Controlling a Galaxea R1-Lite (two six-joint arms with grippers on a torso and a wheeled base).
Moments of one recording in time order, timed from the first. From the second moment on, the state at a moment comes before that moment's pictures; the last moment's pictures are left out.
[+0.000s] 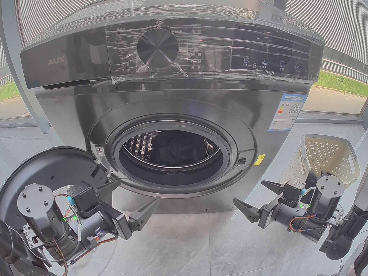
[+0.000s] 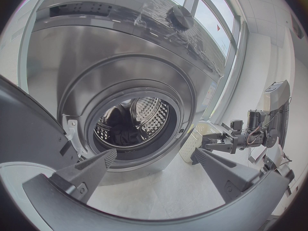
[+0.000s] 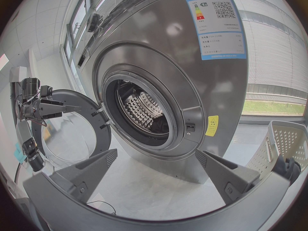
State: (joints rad) left arm -0.74 1.55 -0.15 -1.27 0.19 -0.17; right arm 0.64 1.87 -0.14 -1.55 -0.06 0.10
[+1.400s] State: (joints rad) left arm -0.52 0.88 -0.02 -0.75 0.18 -0.02; right arm 0.45 1.16 -0.02 -1.10 -0.22 0.07
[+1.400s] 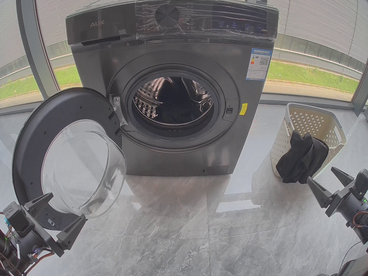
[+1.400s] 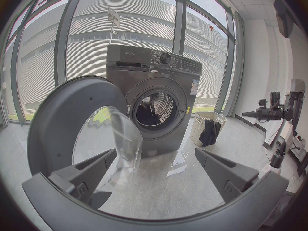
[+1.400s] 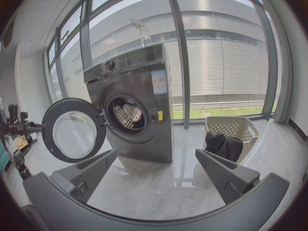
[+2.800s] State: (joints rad) left arm 0.00 0.03 -0.02 -0.03 -0.08 0.07; right arm 0.00 0.03 -0.02 -0.01 -0.08 0.02
